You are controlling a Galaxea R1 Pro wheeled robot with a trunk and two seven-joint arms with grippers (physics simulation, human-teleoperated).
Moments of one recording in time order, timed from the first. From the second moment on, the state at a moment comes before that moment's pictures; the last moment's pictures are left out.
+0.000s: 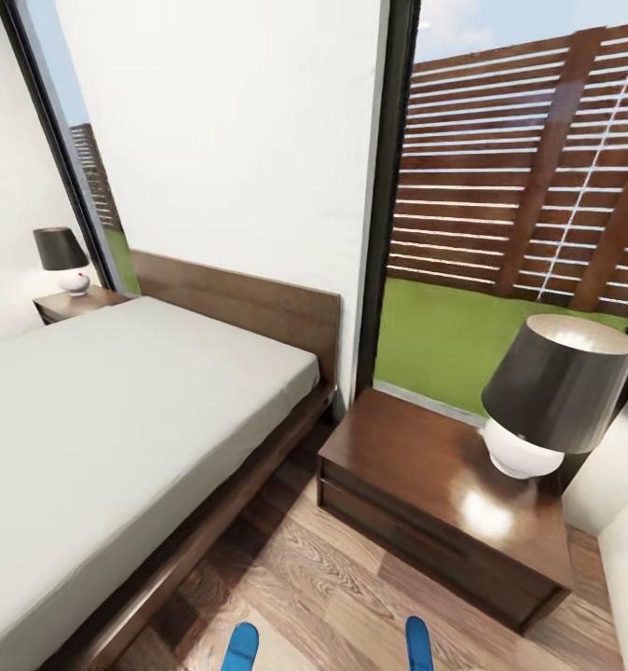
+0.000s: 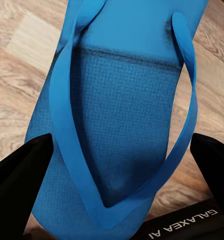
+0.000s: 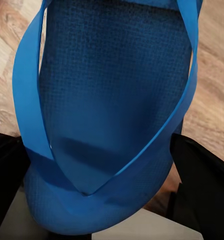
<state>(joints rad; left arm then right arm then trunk) -0.31 0.02 0.10 -0.12 -0.05 -0.19 -0.43 -0.48 -0.14 -0.12 0.08 0.12 0.01 0.56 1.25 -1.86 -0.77</state>
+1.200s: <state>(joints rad) -0.31 0.02 0.10 -0.12 -0.05 -0.19 -0.43 -0.48 -0.14 -0.12 0.08 0.12 0.01 0.56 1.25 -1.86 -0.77</state>
